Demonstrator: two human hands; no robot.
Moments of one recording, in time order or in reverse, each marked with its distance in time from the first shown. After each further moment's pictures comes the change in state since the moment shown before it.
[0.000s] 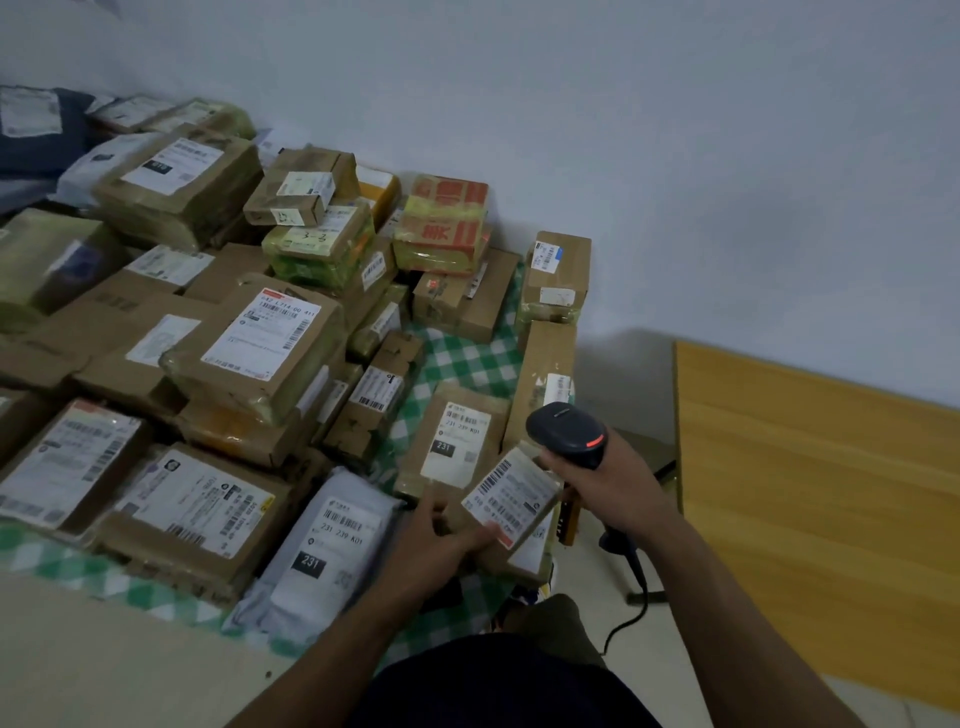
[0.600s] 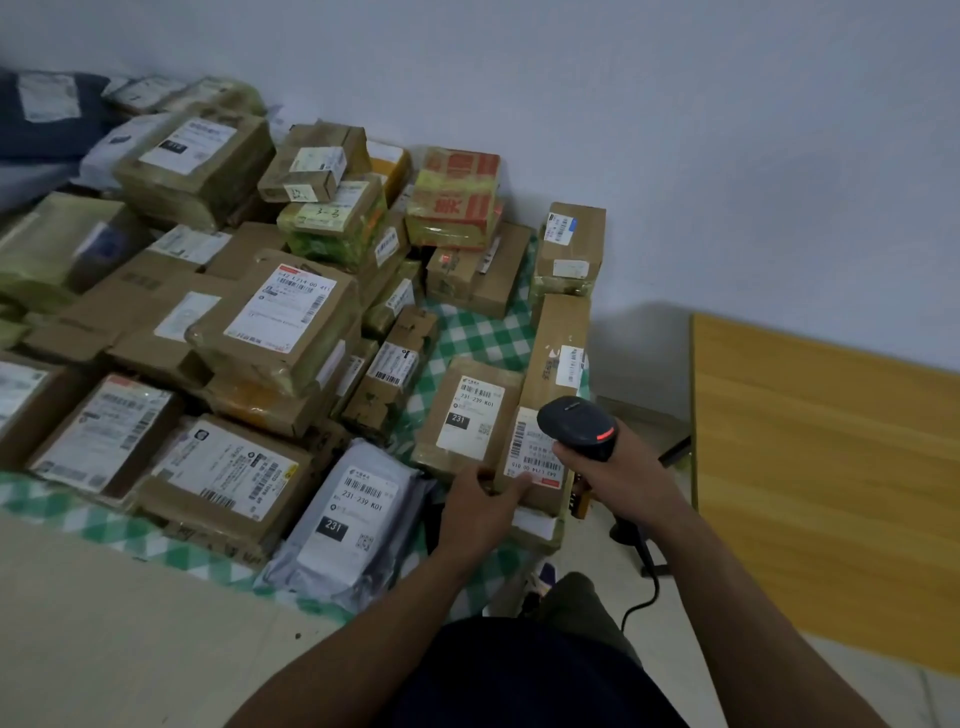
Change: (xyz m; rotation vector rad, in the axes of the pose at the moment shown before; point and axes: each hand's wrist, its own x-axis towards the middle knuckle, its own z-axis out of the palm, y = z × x) left_hand 0.038 -0.030 0.041 0.207 0.220 0.111; right_hand -0.021 0.006 0.009 -0.016 -0.026 0.031
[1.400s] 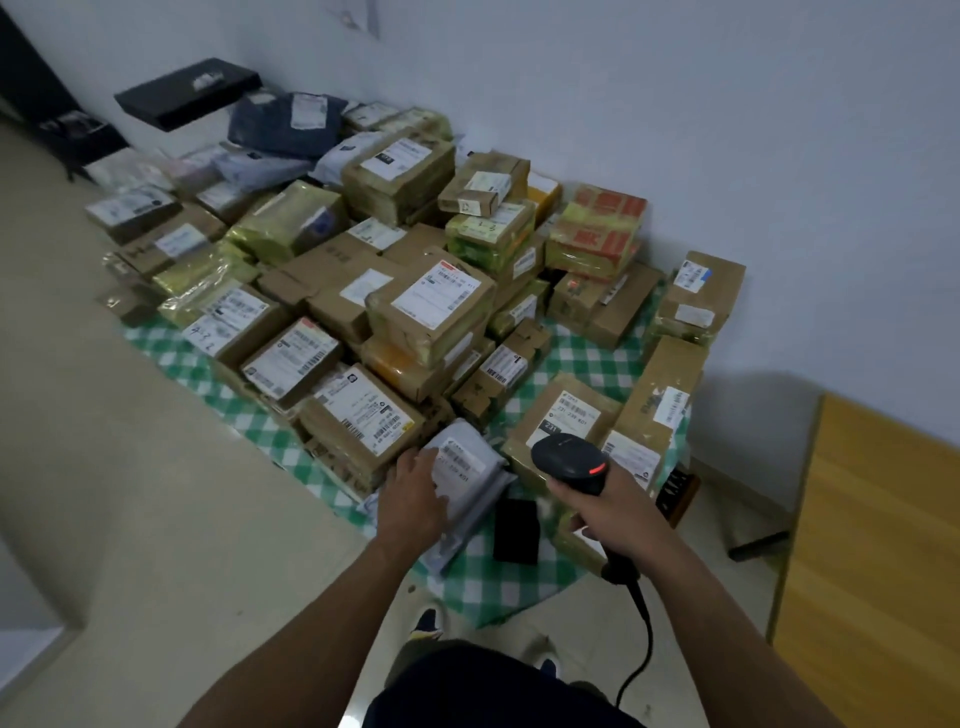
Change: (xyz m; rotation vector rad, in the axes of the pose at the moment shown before) left_hand -0.044 -0.047 -0.147 0.745 0.370 0.012; right_hand -0.022 -0.044 0.061 0.036 -0.353 -0.028
